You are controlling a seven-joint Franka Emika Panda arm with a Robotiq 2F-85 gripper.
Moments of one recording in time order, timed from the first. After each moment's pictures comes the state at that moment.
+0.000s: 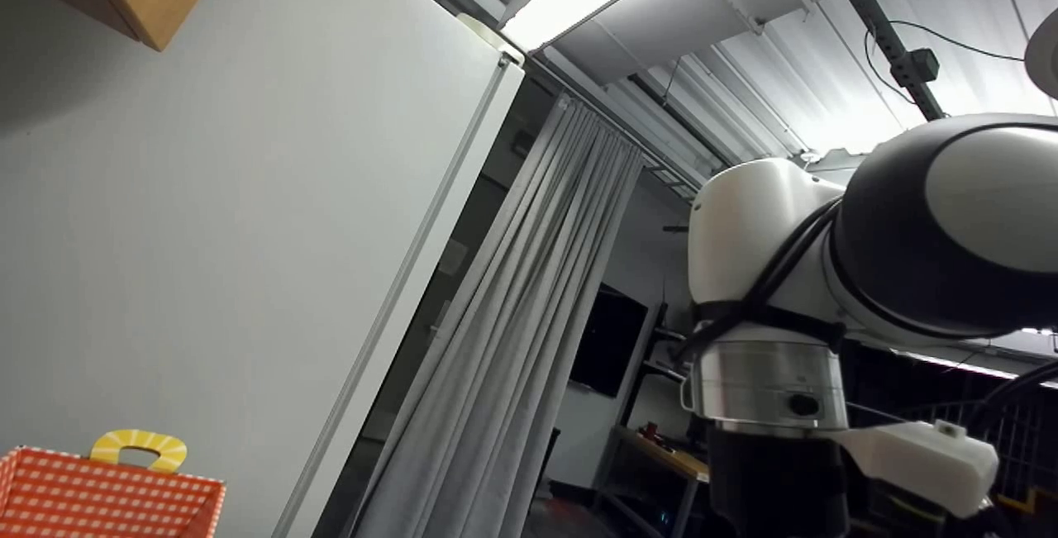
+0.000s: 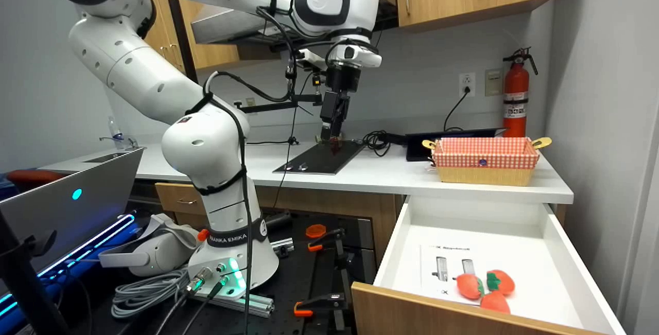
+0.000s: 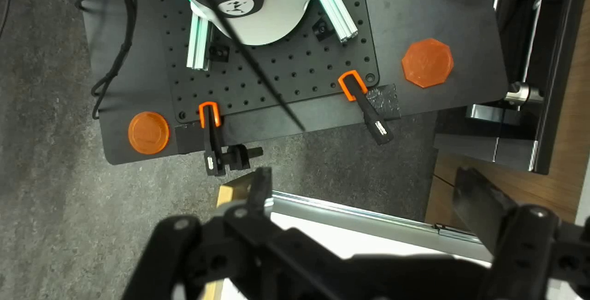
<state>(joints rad) 0.07 -0.69 0.27 -2.62 0.12 1.61 0.42</state>
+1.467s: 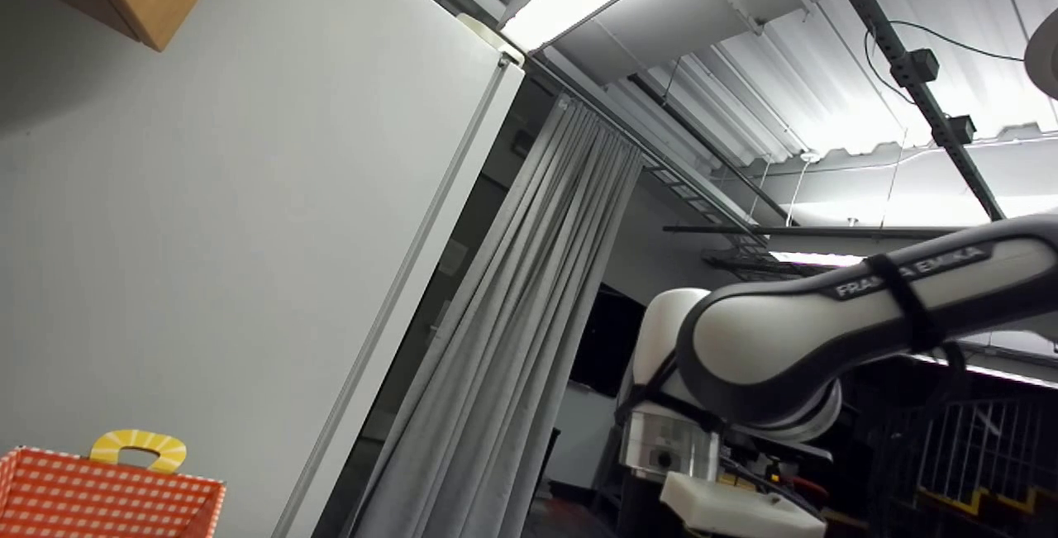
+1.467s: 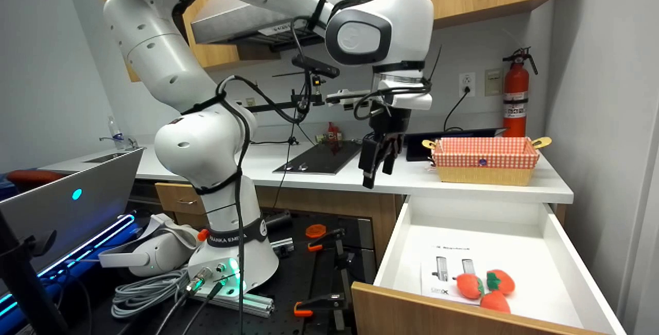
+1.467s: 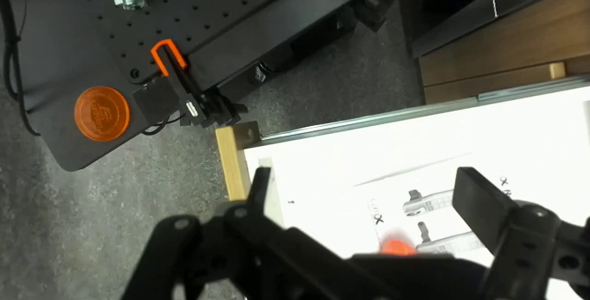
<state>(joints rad) -0.12 -0.39 0.09 -2.64 0.09 2.02 0.47</state>
